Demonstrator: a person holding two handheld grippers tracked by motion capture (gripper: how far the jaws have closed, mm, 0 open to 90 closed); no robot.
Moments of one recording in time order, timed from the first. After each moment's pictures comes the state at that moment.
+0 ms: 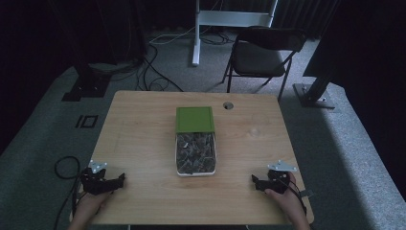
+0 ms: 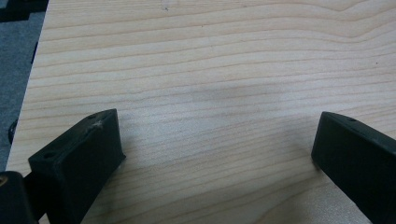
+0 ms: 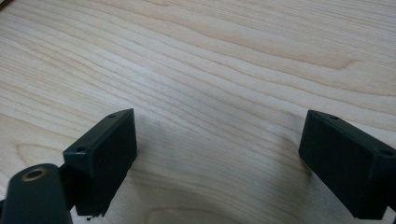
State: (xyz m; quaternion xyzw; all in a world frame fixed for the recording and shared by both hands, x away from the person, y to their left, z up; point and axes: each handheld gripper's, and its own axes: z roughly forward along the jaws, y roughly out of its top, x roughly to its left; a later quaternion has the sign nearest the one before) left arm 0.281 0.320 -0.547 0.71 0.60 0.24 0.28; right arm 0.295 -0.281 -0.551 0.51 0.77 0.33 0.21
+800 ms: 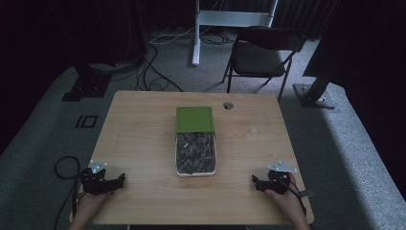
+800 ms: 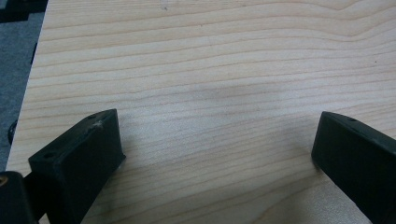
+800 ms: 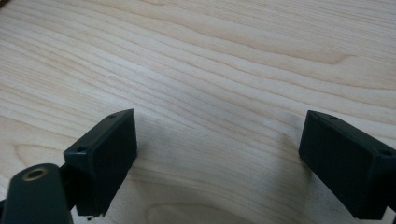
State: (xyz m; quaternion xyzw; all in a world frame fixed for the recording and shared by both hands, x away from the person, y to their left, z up) left arm 0.280 0.320 -0.547 0.71 0.60 0.24 0.28; right arm 0.293 -0.281 -0.551 0.52 0.76 0.33 0.22
